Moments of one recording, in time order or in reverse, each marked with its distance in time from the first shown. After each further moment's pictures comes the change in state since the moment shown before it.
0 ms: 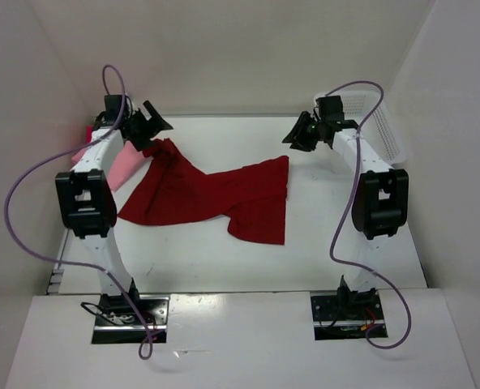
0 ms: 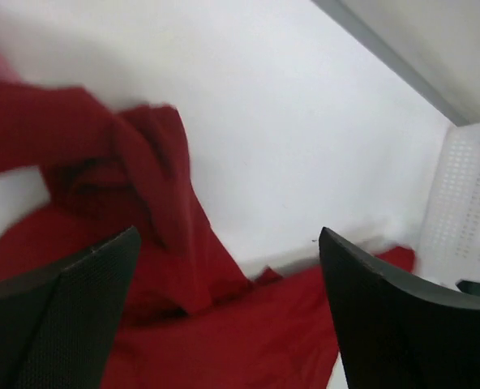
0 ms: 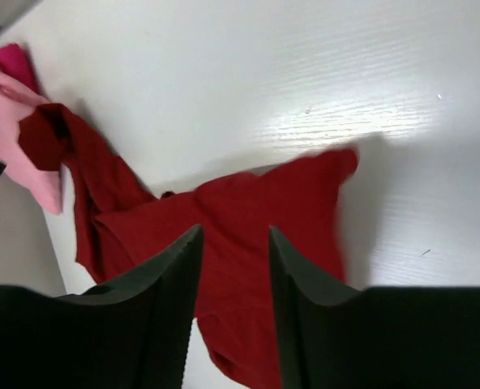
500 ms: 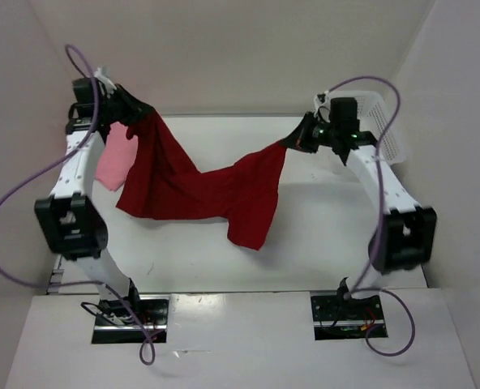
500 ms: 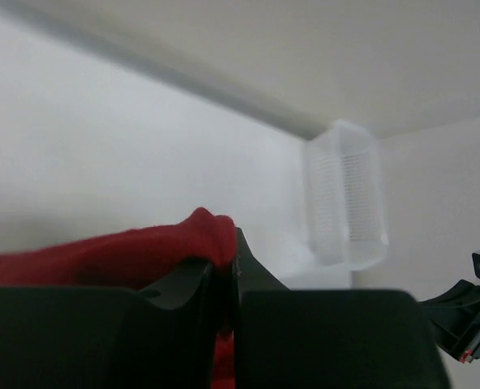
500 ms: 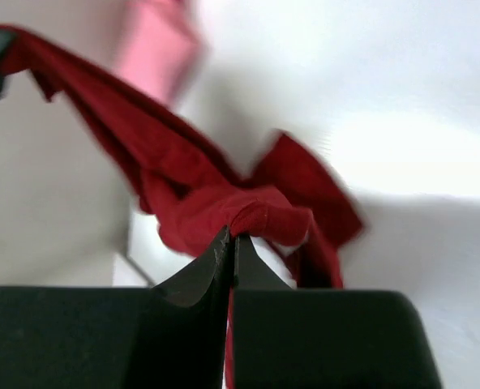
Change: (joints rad) left arm 0.057 -0.431 -0.076 0.103 0.151 -0.090; right arm 0.042 -0.503 -0.185 0.030 -0.225 -0.005
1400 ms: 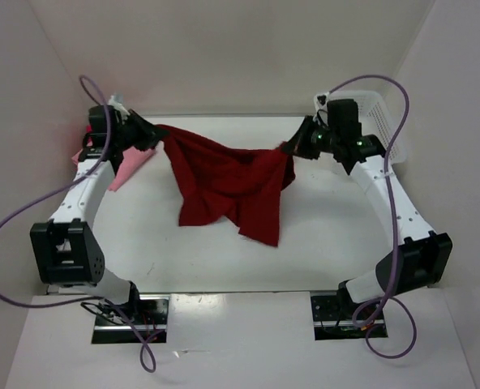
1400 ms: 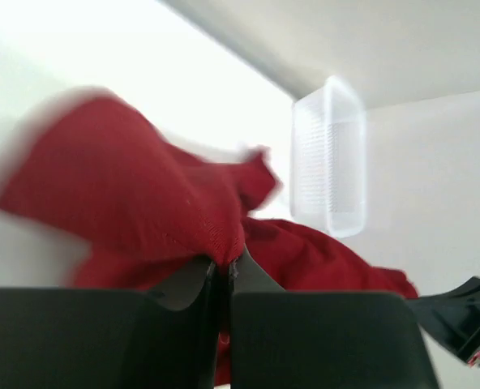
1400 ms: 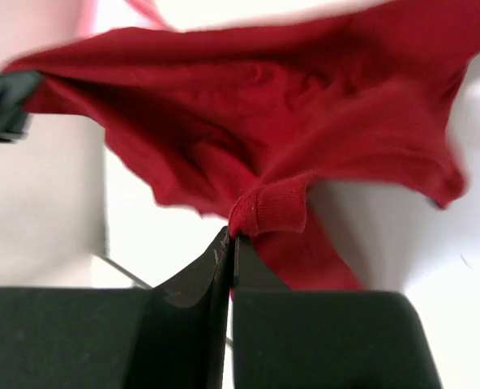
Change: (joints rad) left arm -0.127 -0.089 -0.406 0.165 -0.039 -0.134; right arm 0.090 -0.027 -0.040 -0.178 0.216 0.015
